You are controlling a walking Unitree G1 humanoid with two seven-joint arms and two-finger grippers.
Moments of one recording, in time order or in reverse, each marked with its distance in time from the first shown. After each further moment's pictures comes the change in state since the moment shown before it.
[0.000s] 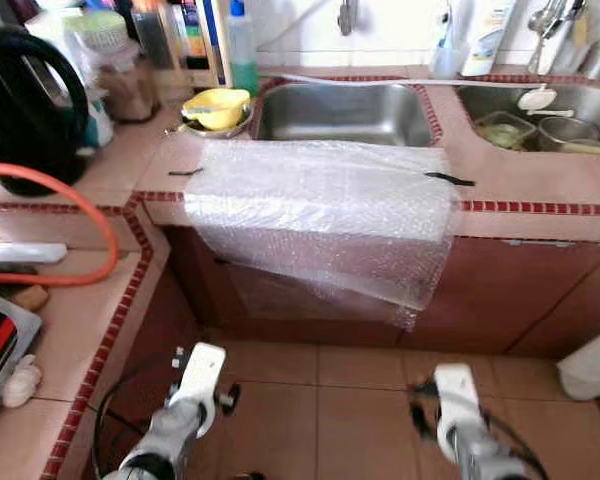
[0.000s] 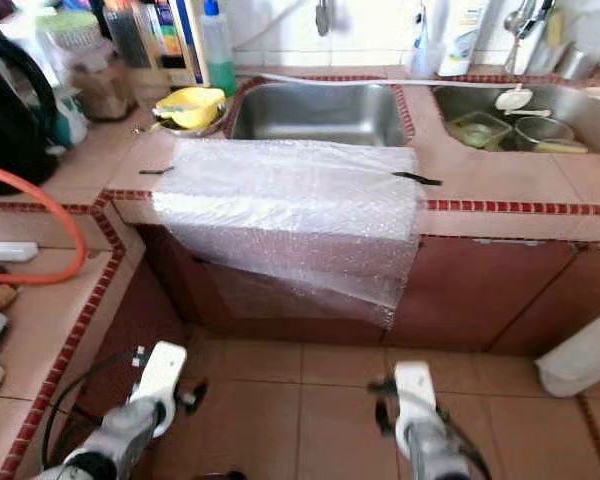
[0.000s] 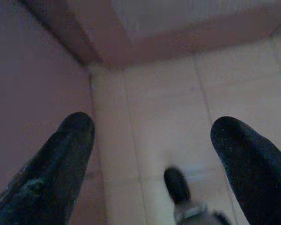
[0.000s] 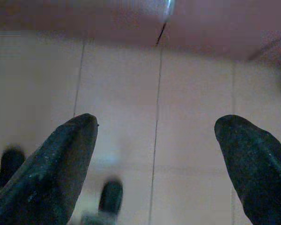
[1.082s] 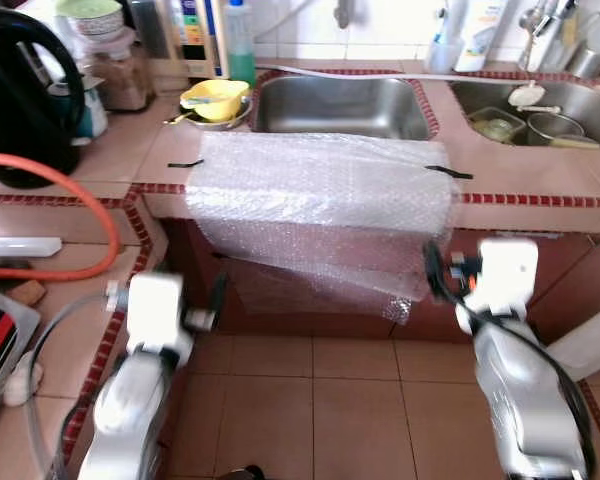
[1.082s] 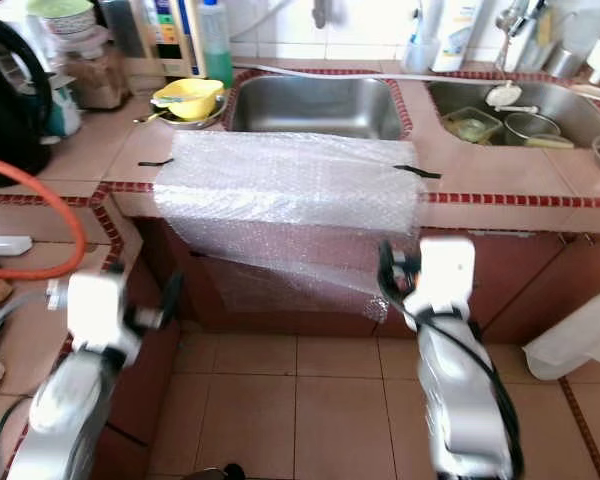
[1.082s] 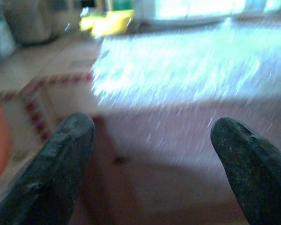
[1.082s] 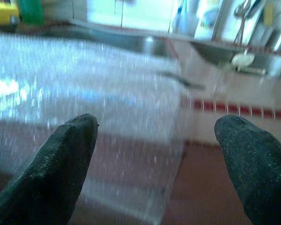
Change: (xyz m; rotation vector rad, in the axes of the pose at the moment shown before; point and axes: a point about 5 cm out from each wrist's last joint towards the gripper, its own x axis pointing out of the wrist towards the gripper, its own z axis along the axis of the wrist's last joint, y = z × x) left arm -0.103 0.012 0.125 -0.068 -0.763 0.069; right arm -0.102 0.003 0.179 0.048 -0.827 0.006
